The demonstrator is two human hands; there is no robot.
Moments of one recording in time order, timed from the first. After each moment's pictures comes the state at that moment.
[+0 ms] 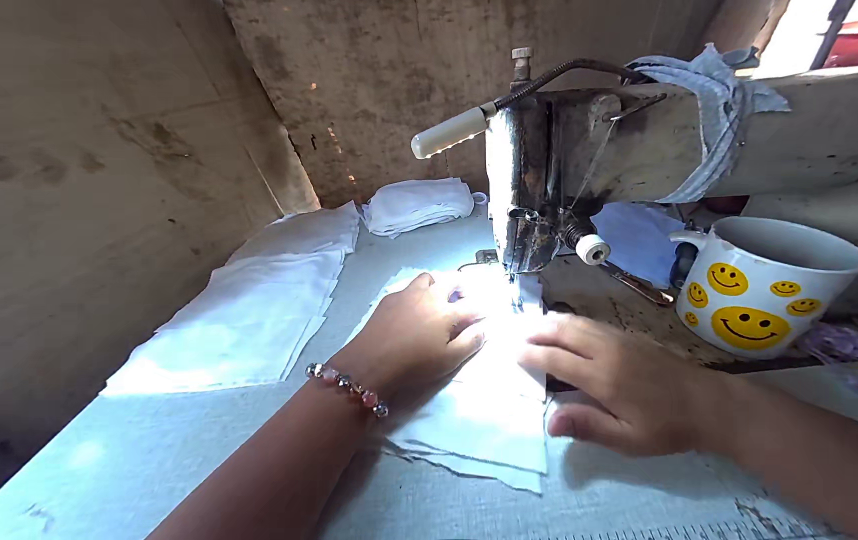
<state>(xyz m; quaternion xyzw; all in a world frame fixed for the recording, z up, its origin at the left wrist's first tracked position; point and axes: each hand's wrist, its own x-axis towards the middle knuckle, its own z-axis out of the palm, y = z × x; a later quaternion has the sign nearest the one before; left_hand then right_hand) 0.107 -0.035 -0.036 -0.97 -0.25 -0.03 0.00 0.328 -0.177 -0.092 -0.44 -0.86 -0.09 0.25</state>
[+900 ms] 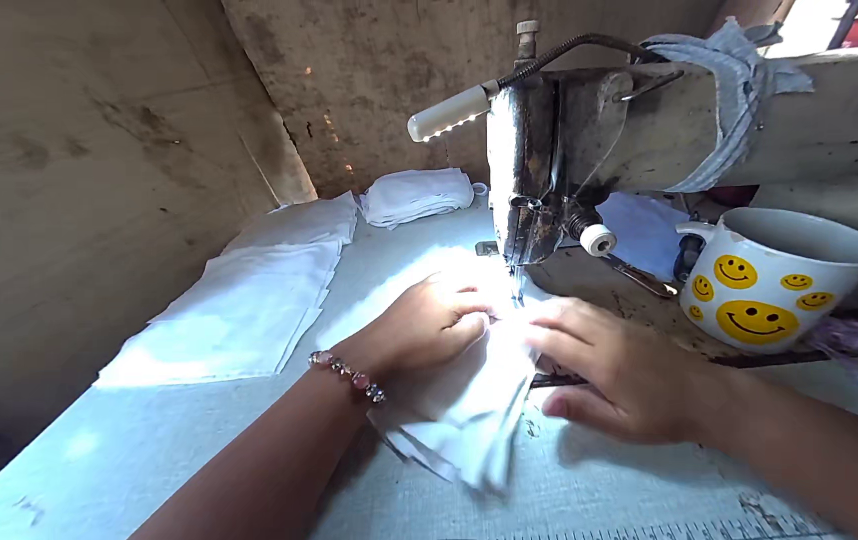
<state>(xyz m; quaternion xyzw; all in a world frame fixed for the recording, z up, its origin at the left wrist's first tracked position) 0.109 -0.026 -0.045 -0.98 -0.10 -0.15 -0.13 0.326 -0.175 -0.092 -0.45 -0.85 -0.11 0.26</state>
